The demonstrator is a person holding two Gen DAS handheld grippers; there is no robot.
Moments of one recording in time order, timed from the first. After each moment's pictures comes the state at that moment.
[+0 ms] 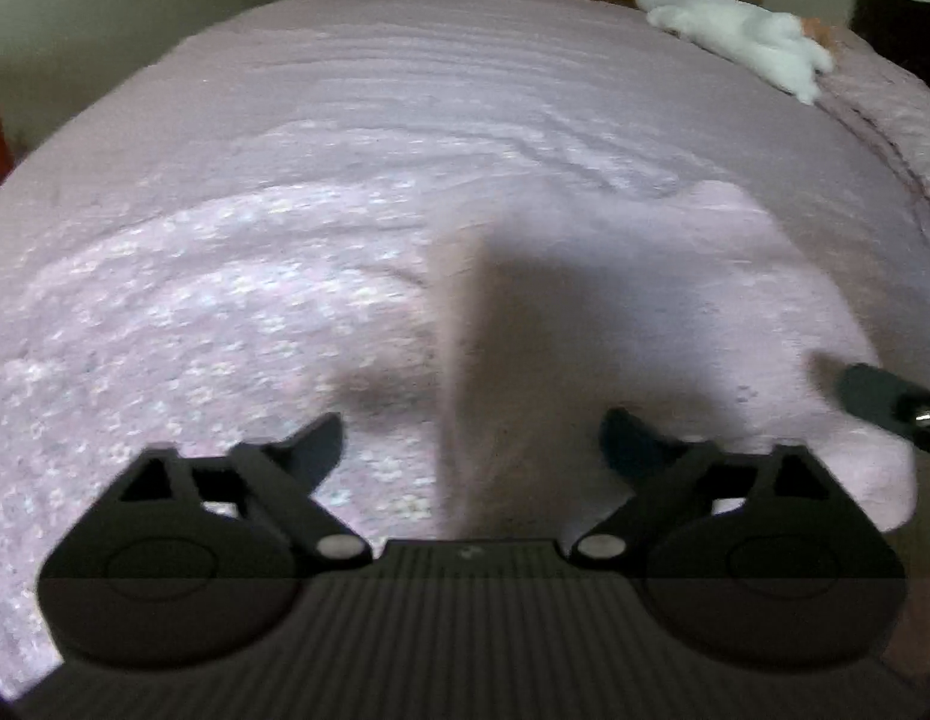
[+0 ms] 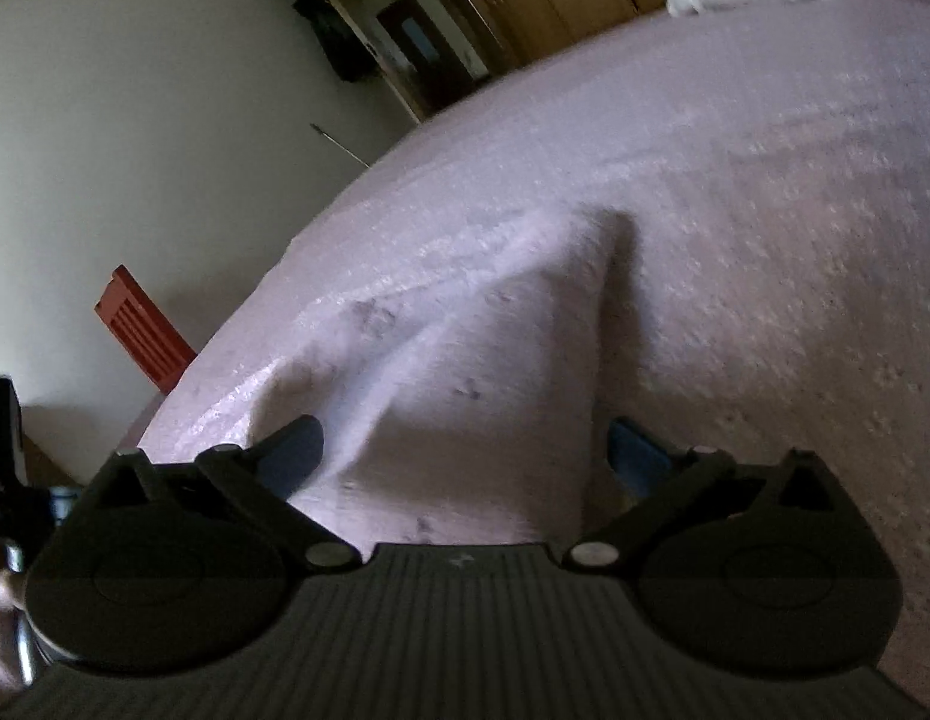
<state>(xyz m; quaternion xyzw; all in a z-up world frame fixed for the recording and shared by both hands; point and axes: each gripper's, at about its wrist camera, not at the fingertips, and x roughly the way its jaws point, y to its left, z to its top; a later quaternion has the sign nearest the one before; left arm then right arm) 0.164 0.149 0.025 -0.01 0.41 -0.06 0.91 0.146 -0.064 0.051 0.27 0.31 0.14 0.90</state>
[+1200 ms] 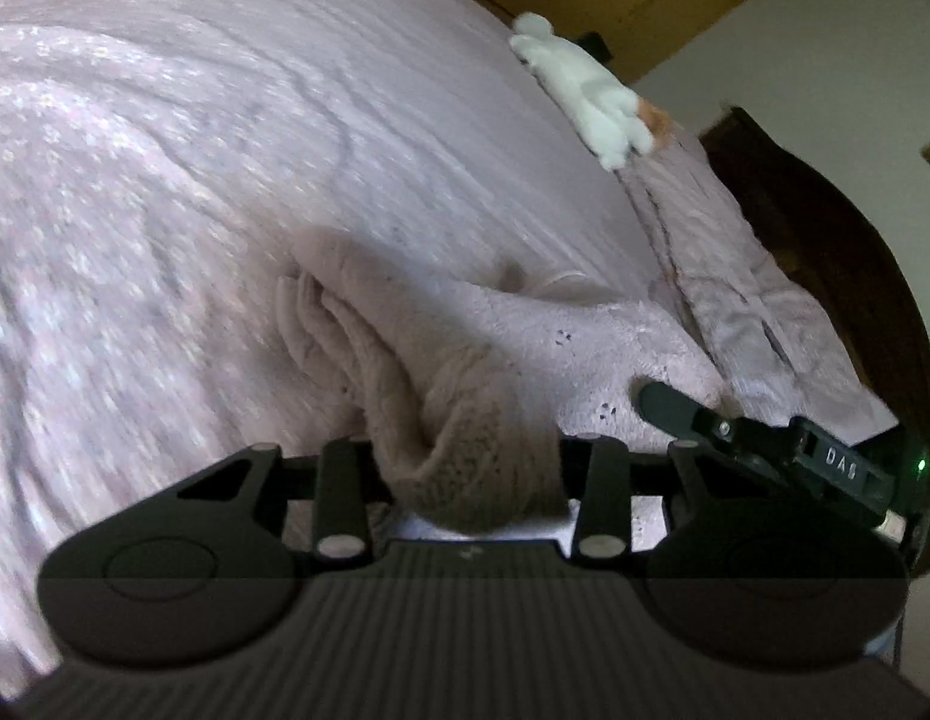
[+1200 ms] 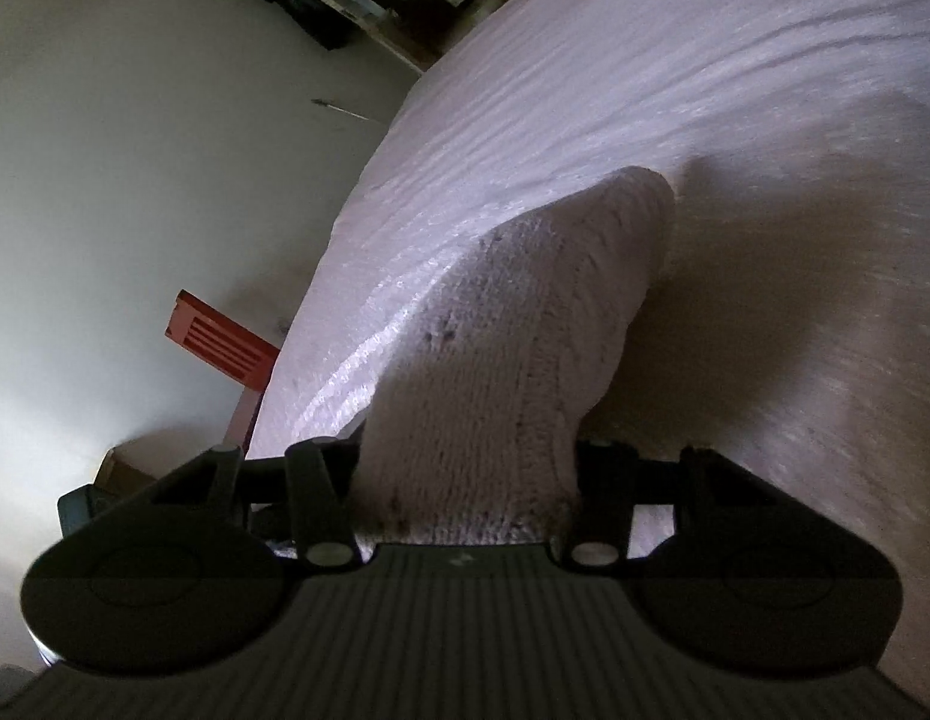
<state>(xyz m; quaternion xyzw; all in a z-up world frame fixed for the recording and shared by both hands) 0.087 0.102 0.068 -0.26 0.43 -0.24 0.83 0.077 -0.154 0.139 0.37 0.38 0.18 0.83</state>
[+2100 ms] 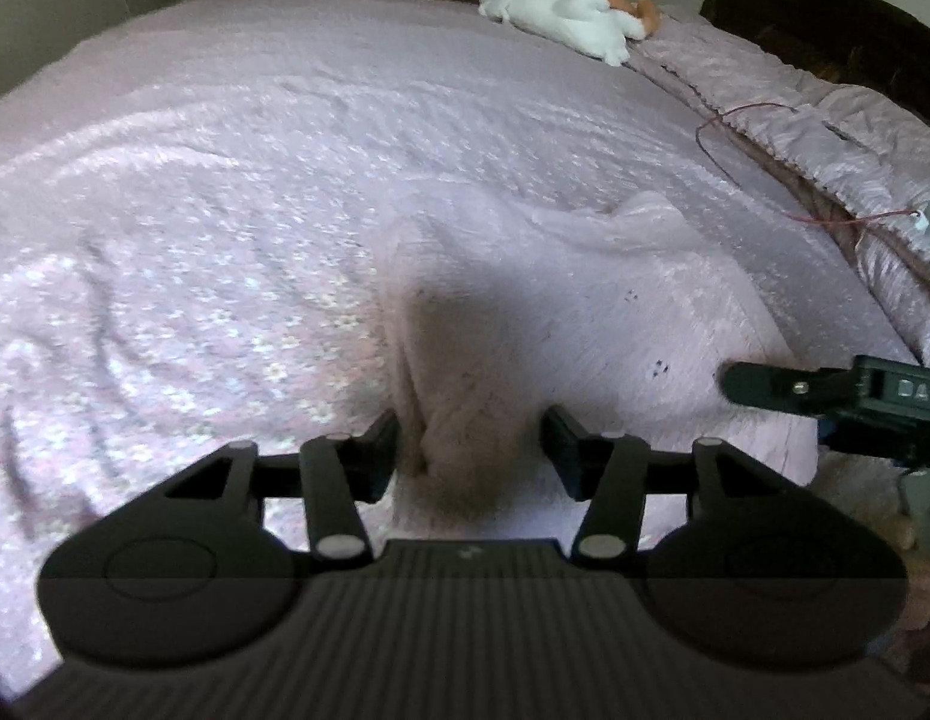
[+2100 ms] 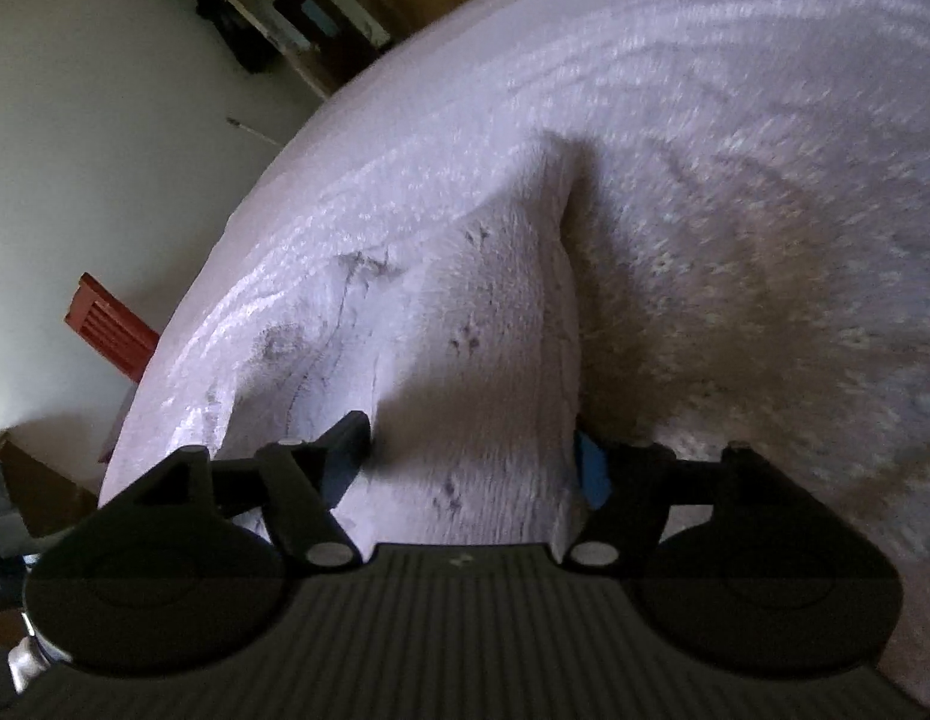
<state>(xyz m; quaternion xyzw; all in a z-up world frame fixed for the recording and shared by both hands) -0.053 0.062 0.025 -0.02 0.39 -0.18 0.90 -0.076 -0.170 0.077 0.31 0.36 0.06 0.88</state>
